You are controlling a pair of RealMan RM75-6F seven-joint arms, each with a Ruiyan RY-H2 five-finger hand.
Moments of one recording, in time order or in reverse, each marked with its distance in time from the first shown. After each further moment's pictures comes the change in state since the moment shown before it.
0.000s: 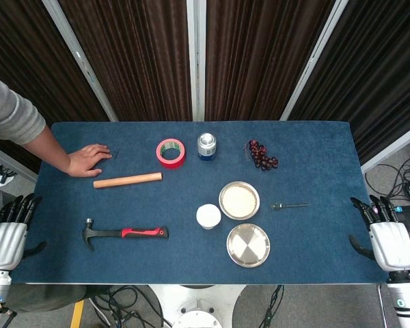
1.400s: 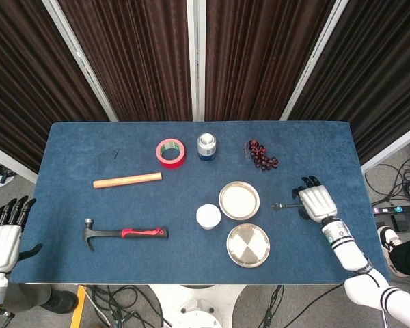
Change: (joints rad) left arm 0.019 -0.017 -0.005 0.030 -0.027 -0.001 -0.029; right arm 0.417 -0.441 0.052 0.594 0.126 -0.549 -0.057
